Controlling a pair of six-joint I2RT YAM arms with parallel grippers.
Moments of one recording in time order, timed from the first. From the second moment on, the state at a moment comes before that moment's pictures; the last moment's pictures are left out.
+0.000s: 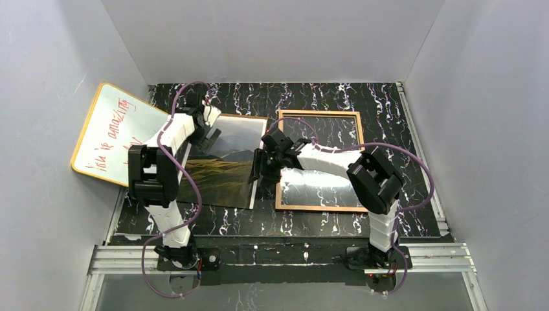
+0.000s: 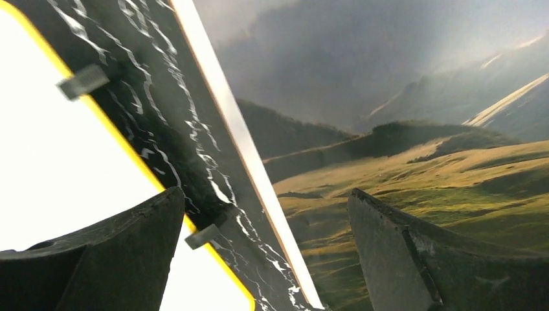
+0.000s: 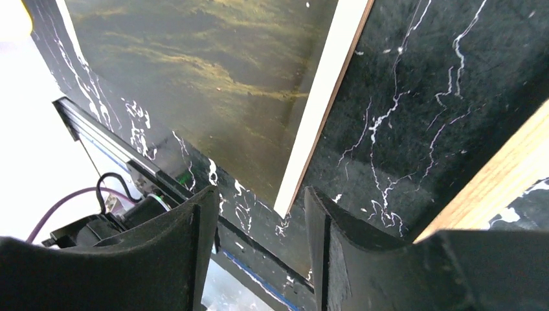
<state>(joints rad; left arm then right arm) -0.09 1.83 1.43 -0.76 -0.20 0.49 0.87 1.93 1.34 -0.36 -0.32 0.92</state>
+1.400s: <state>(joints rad) -0.10 1.86 1.24 -0.64 -0.26 0.50 0.90 2.03 1.40 -0.31 -0.43 1.01</state>
